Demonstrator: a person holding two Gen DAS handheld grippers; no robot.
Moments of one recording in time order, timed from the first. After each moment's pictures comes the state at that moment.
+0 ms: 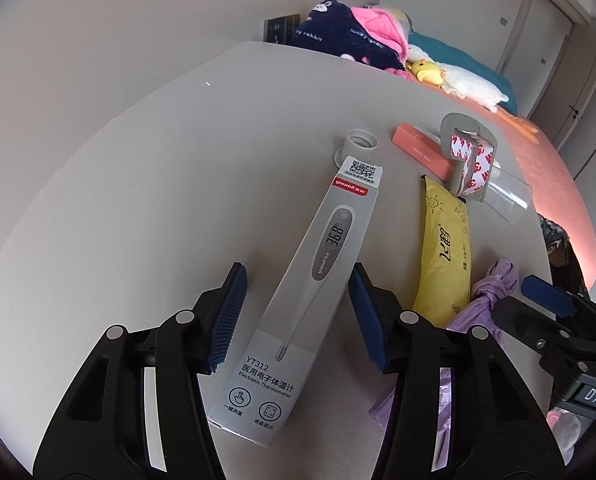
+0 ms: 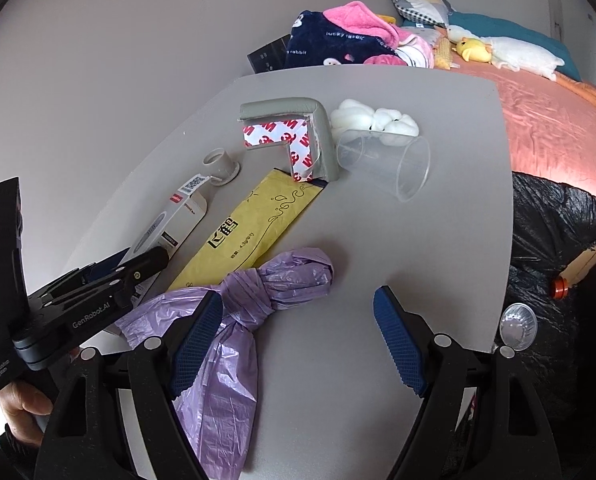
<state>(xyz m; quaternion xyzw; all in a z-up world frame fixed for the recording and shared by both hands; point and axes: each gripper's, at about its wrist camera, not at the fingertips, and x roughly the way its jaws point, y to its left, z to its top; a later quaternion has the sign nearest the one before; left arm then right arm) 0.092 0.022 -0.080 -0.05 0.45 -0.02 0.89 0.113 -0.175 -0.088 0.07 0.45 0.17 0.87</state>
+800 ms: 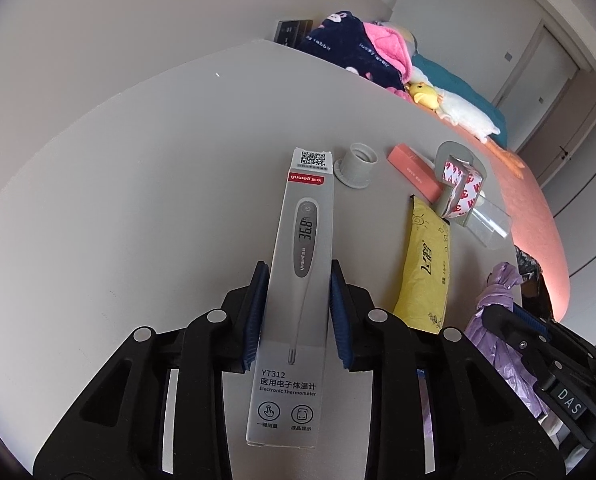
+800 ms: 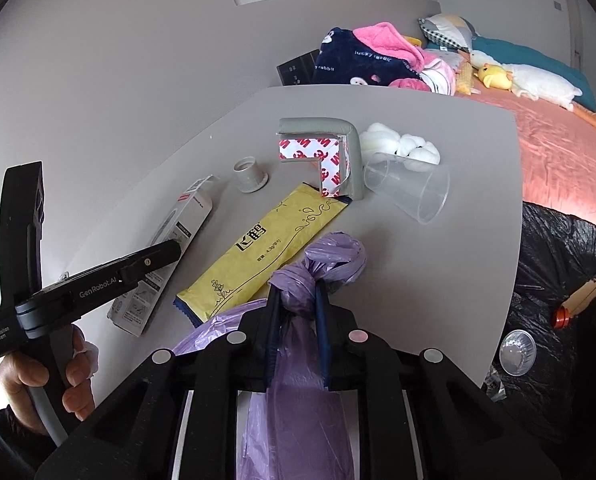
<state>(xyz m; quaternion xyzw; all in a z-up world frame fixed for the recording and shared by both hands) 0.087 0.034 -0.075 -0.13 0.44 -0.03 0.89 0.100 -0.177 -0.072 0.06 0.42 0.21 0.88</state>
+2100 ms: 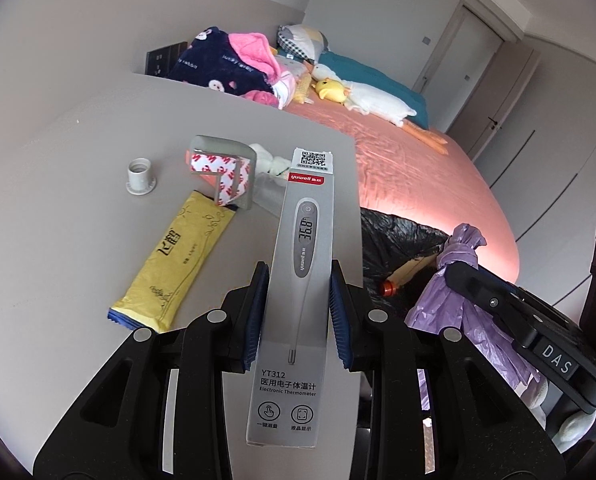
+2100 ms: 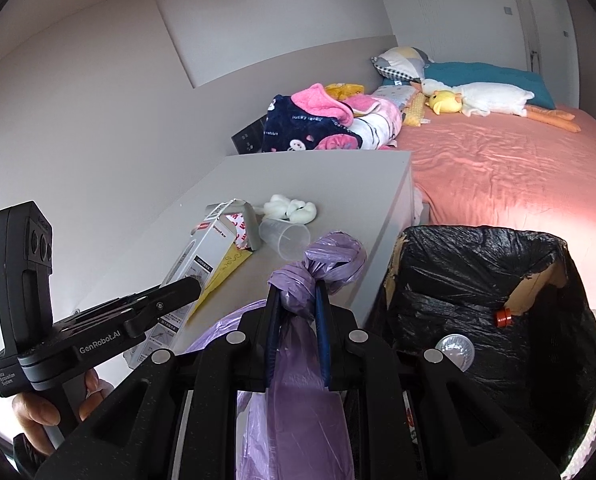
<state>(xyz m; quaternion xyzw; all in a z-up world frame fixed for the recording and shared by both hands) 0.060 -0.109 -0.021 -0.11 0.40 -0.16 0.89 0.054 -0.305 -0.018 0.11 0.35 0.15 0.92</state>
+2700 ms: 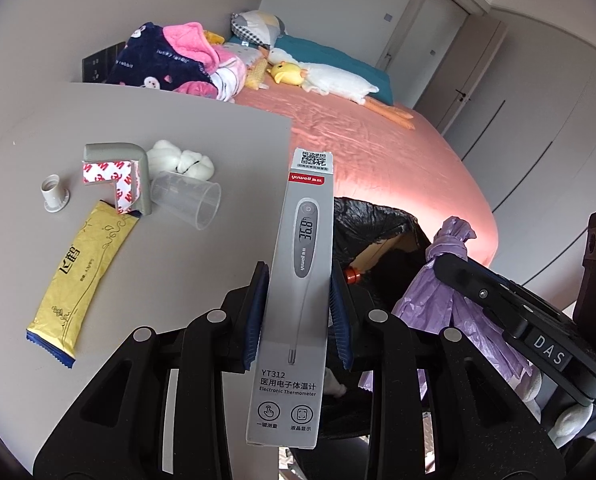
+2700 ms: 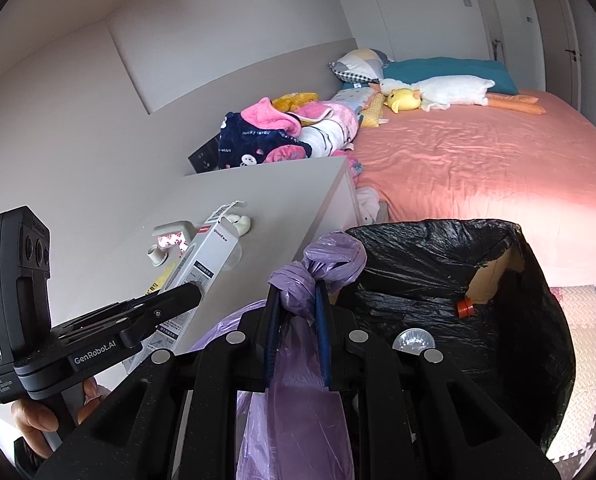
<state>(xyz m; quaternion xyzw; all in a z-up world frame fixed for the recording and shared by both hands) 0.073 -0.177 -0.023 -0.08 0.41 -0.23 0.88 0.049 -0.367 -0.022 0.14 0.35 0.10 0.92</state>
